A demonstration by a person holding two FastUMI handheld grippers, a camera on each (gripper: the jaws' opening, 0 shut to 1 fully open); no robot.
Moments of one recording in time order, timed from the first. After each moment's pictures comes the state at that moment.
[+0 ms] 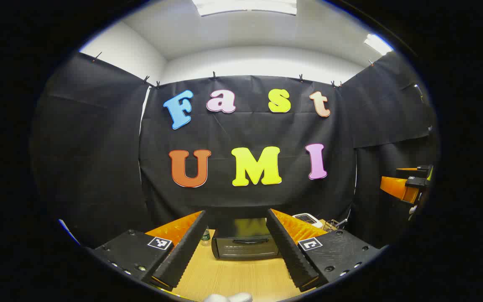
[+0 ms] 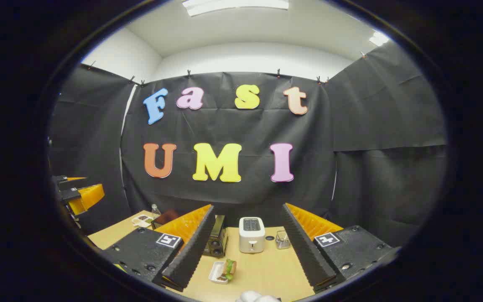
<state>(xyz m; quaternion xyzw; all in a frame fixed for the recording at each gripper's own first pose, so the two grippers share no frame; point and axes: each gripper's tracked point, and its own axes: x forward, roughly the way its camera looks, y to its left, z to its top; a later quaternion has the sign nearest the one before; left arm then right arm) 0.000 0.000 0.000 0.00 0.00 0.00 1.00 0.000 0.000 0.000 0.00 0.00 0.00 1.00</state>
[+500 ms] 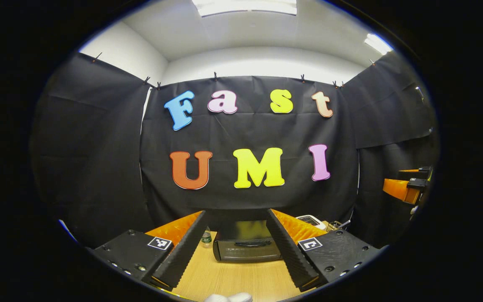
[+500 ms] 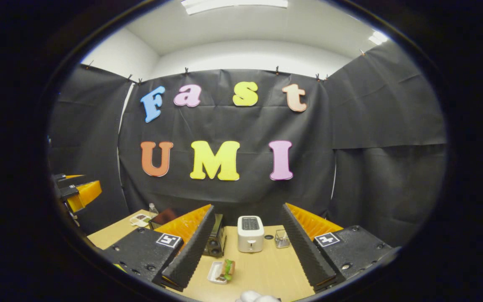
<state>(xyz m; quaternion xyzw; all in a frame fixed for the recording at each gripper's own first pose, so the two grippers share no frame) 0.013 0.006 0.001 0.00 -0.01 0.01 1.00 0.014 -0.003 -0.003 0.00 0.01 0.00 1.00</state>
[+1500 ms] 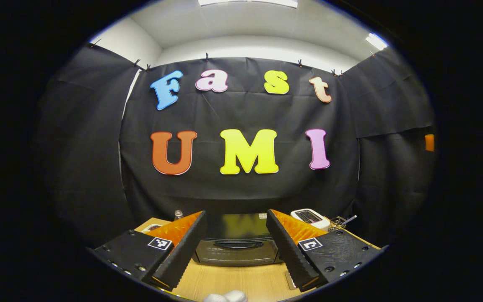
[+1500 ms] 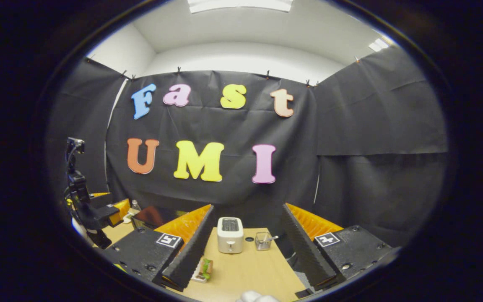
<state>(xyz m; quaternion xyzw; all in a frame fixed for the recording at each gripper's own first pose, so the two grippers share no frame) 0.134 -0.040 -0.103 -0.02 0.03 -0.03 1.00 -0.004 -0.060 -0.002 -0.03 0.00 -0.06 1.00</state>
